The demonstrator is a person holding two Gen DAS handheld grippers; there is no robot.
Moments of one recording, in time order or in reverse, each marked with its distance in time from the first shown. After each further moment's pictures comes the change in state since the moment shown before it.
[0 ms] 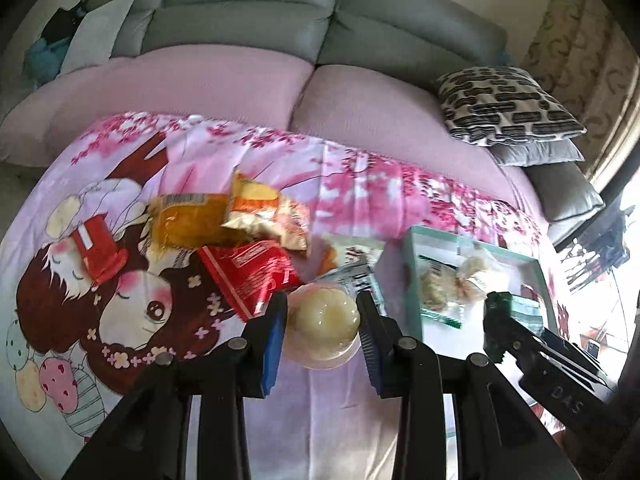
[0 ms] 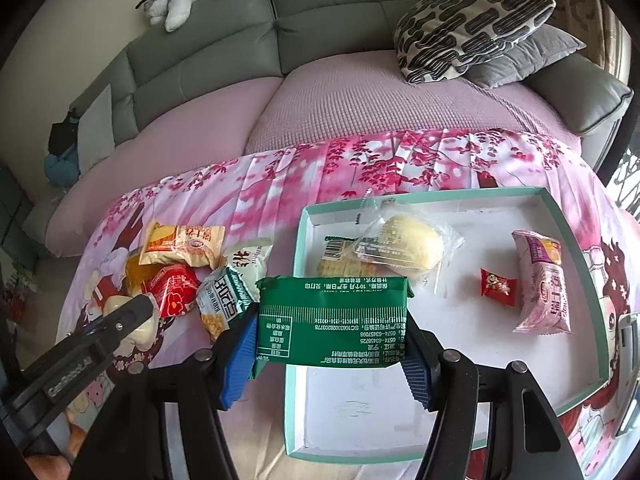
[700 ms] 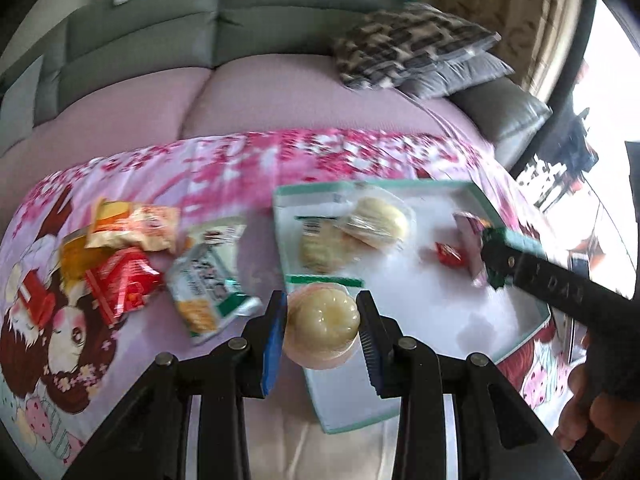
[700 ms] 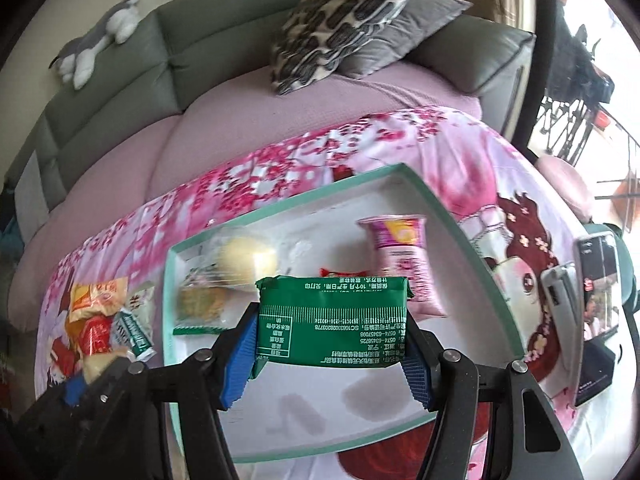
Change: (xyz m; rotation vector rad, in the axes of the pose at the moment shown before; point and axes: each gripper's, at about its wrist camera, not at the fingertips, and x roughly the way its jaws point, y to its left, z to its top) left arm 0.017 -0.117 -0.037 0.311 0.048 -0.094; right arm -0.030 -0.109 -0.002 0.239 -0.041 -0.202
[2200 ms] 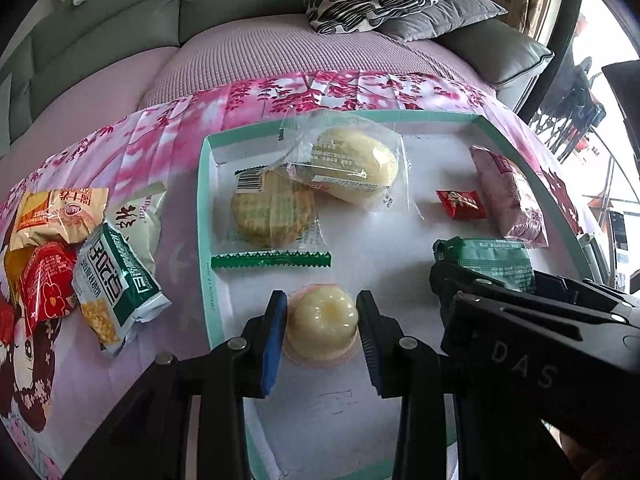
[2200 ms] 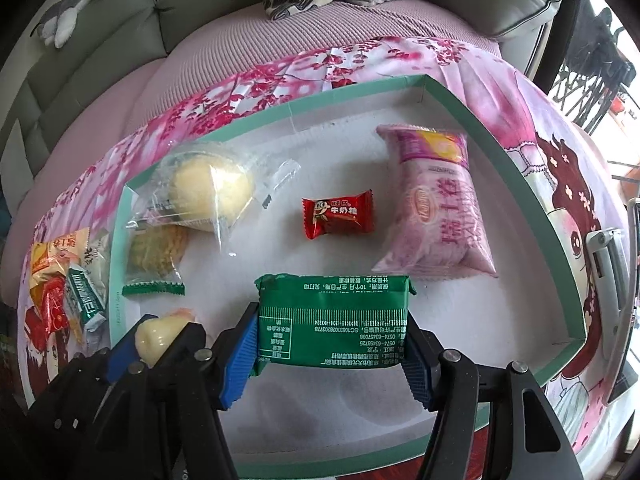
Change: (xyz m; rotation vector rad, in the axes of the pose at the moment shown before) left arm 0.079 -0.033 -0.012 0.080 0.110 0.026; right arm 0.071 0.004 -0.024 -0.035 0.203 -0.021
